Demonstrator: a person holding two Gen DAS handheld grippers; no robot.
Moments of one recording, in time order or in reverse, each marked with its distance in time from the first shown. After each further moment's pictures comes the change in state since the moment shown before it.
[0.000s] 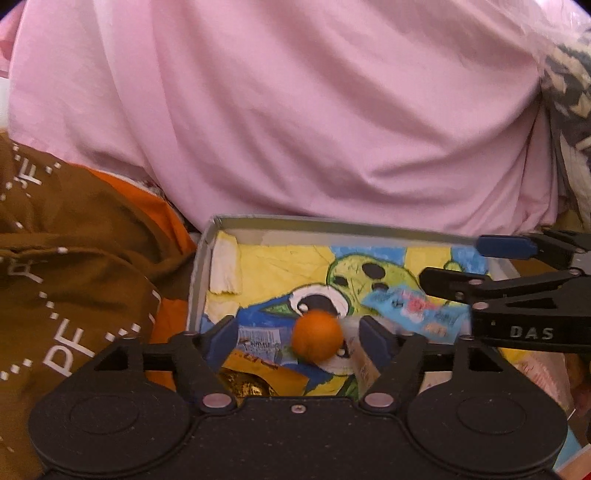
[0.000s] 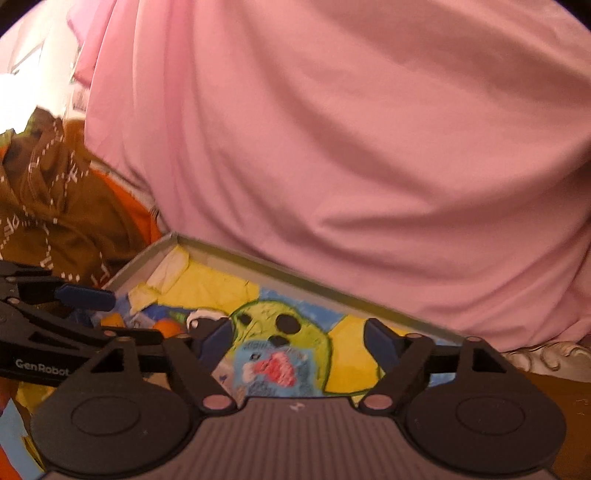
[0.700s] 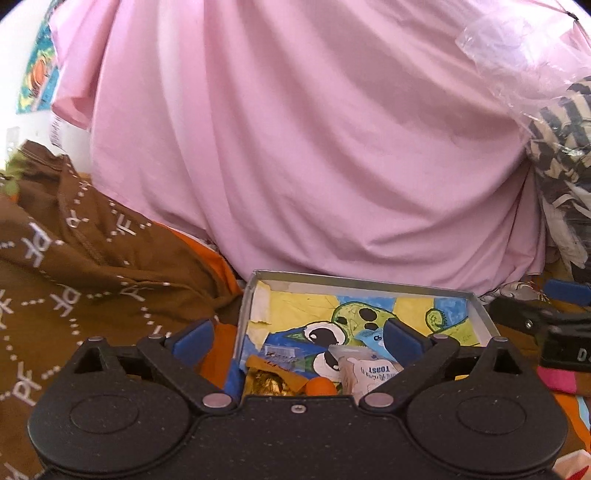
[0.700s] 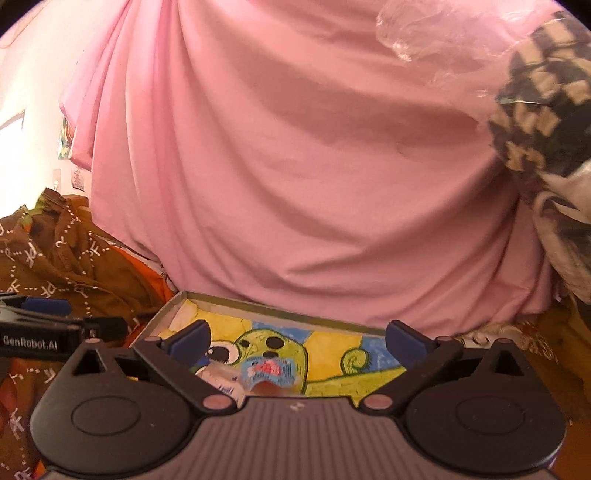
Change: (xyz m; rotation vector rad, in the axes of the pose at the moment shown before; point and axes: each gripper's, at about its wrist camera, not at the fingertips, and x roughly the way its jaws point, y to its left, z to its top) left arm -0.111 -0.017 -0.002 -0.043 -0.163 0.103; right arm -0.119 -0.010 -0.012 0.140 -0.151 -0.067
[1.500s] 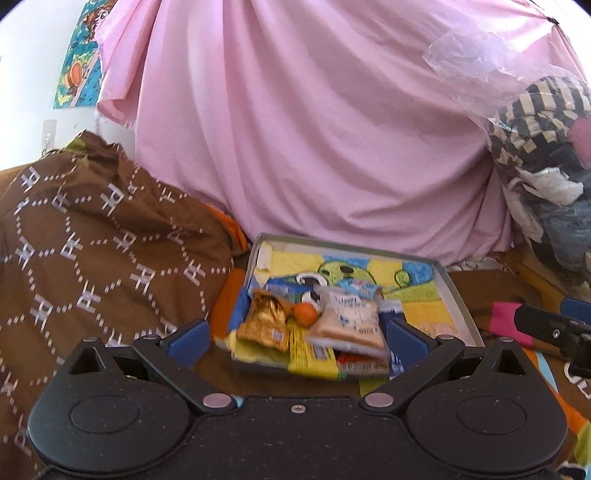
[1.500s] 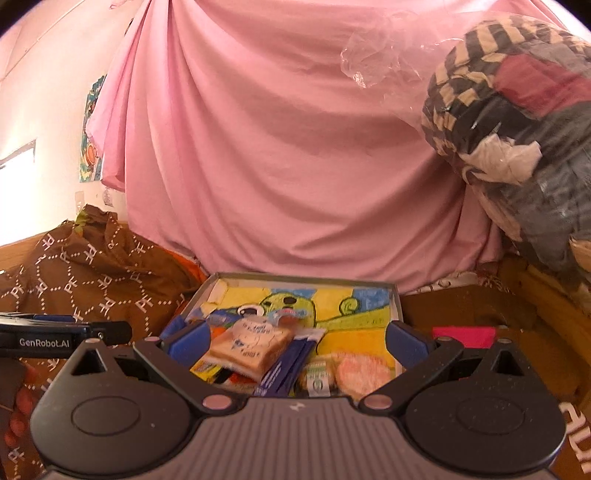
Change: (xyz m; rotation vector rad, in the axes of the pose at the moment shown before) left arm -0.122 -0.016 -0.059 -0.017 0.017 0.010; right arm -0.136 0.012 -0.047 0.094 -0.019 -0.001
